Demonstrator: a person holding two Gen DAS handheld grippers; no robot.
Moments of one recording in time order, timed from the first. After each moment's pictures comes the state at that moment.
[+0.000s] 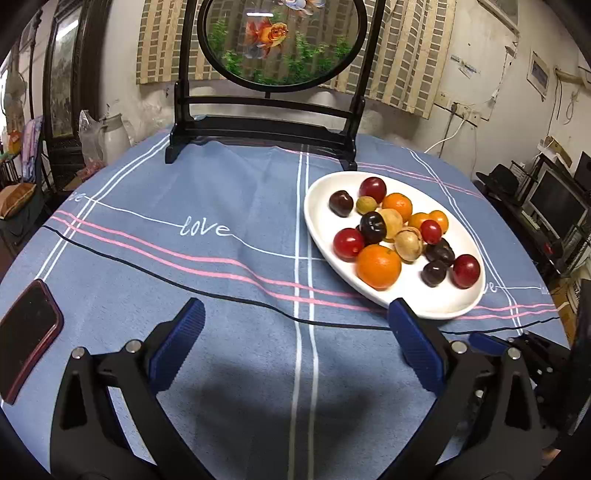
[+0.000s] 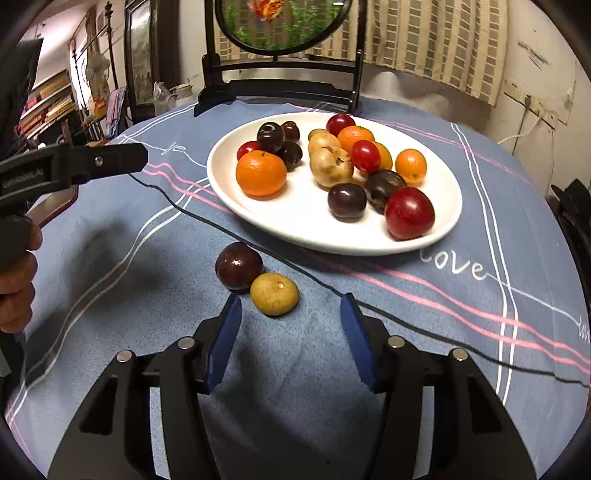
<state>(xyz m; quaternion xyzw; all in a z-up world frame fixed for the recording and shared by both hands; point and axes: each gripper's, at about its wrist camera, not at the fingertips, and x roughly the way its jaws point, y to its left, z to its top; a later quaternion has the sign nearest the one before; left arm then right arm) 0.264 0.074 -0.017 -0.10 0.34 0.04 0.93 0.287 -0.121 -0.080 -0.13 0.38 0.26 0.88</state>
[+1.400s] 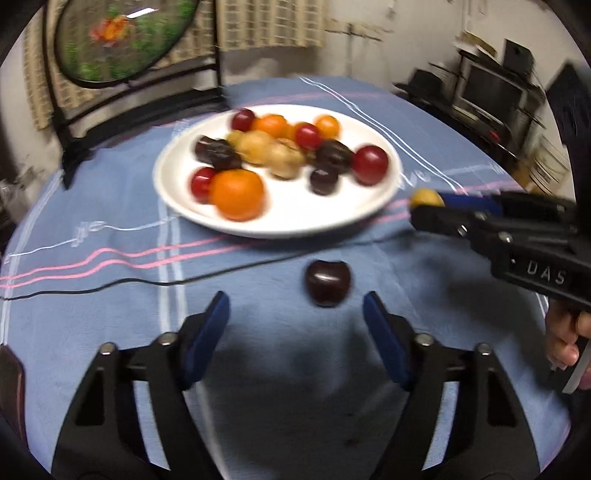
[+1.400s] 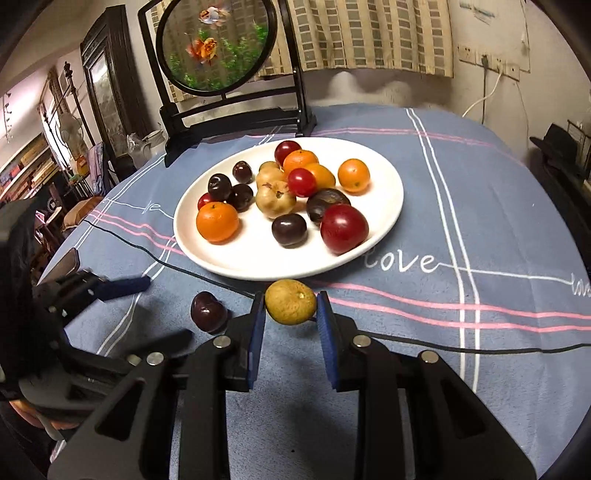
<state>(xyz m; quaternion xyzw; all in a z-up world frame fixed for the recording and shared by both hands) 0.270 -0.015 -0.053 0.04 0.42 -0.12 0.90 0.297 -0.167 -0.049 -0.02 0.38 0.23 0.90</state>
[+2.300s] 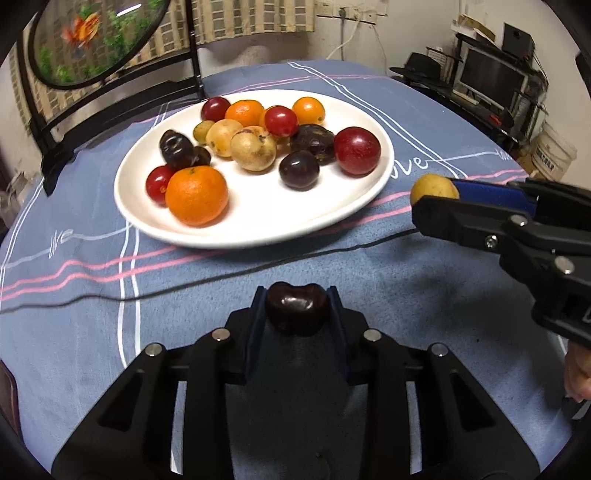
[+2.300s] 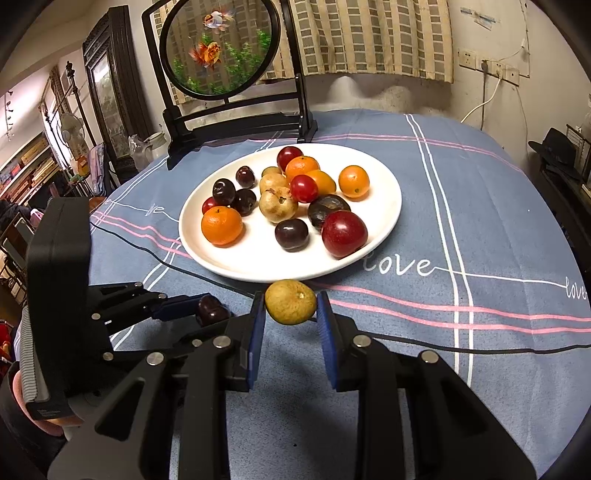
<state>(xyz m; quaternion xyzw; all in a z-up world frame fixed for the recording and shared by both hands) 0.290 -0.042 -0.066 0.05 0.44 -0.11 0.89 0.293 -0.170 -0.046 -0.02 0.38 0.23 0.90</state>
